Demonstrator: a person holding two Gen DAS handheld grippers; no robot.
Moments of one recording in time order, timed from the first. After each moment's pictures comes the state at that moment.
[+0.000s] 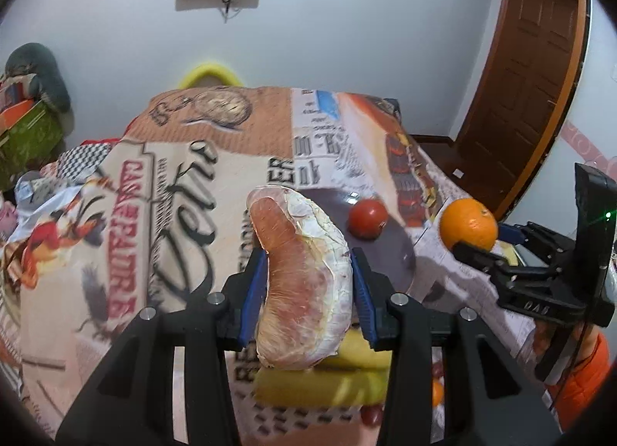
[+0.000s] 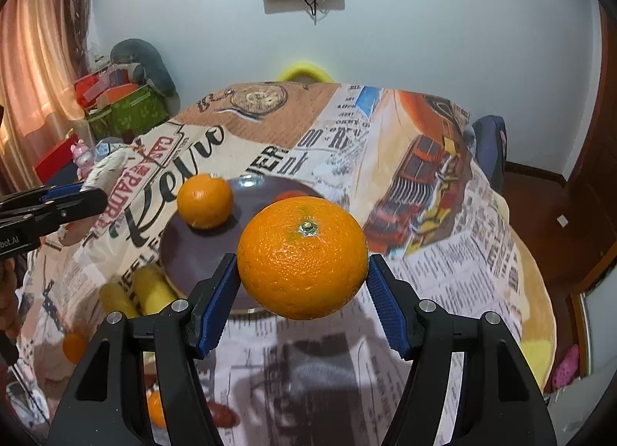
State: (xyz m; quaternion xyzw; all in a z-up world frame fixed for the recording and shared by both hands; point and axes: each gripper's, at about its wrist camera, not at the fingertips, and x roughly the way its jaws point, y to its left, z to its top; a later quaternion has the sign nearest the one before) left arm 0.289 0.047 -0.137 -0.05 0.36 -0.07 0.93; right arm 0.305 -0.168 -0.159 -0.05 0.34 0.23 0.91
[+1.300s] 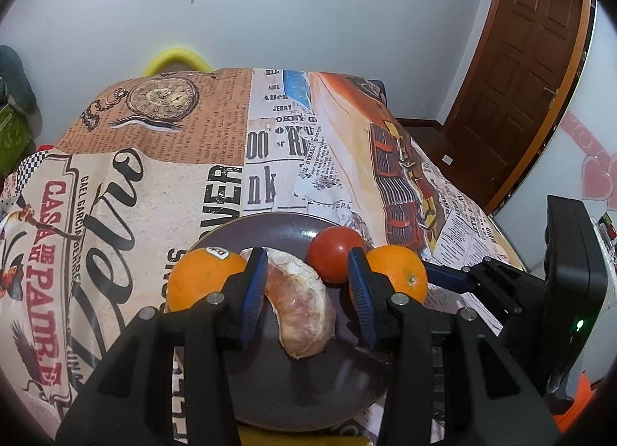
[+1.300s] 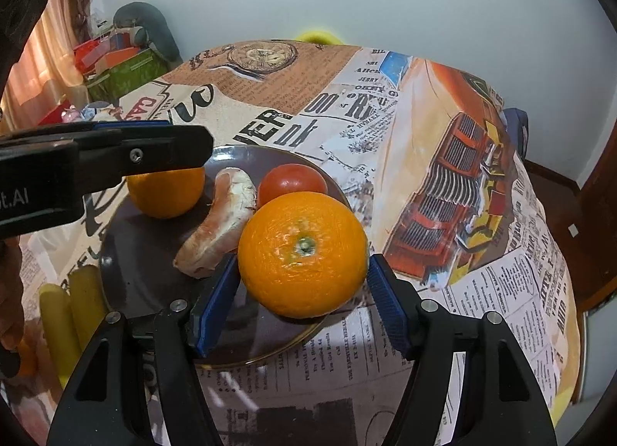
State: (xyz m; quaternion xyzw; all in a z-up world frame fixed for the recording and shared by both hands) left arm 0.388 -0.001 -0.174 -0.05 0.40 -0.10 0.91; right arm 0.354 -0.137 -0.206 -0.09 0.38 0.26 0.88
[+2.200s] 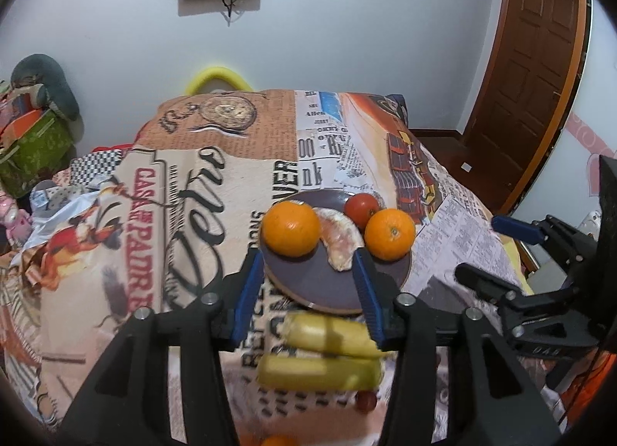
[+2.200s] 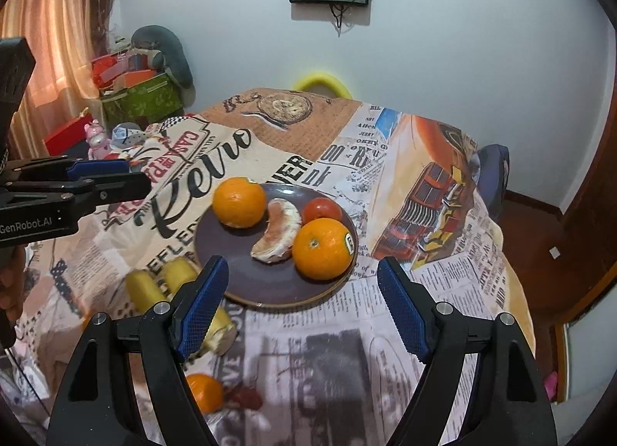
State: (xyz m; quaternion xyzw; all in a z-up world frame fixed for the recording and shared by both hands) left arm 0.264 0.040 -0.117 -0.03 0.37 -0.04 0.93; right arm 0.264 -0.148 -0.131 -0.10 0.32 0.25 0.91
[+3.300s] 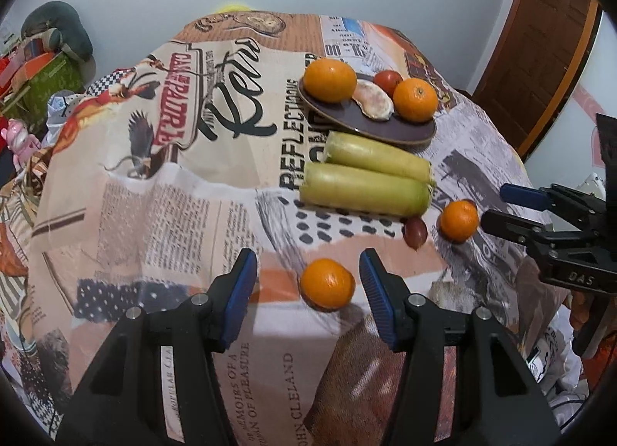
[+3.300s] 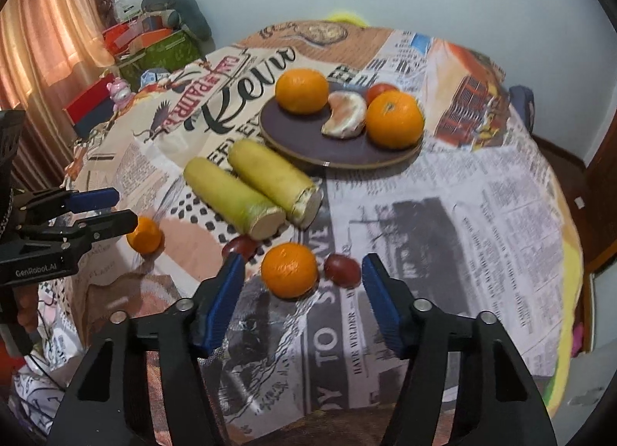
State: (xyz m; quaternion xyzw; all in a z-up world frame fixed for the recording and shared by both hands) left arm 0.159 0.071 -0.206 -0.05 0.45 -0.04 0.89; right arm 0.197 -0.131 -0.197 -0.08 0.43 0.28 0.86
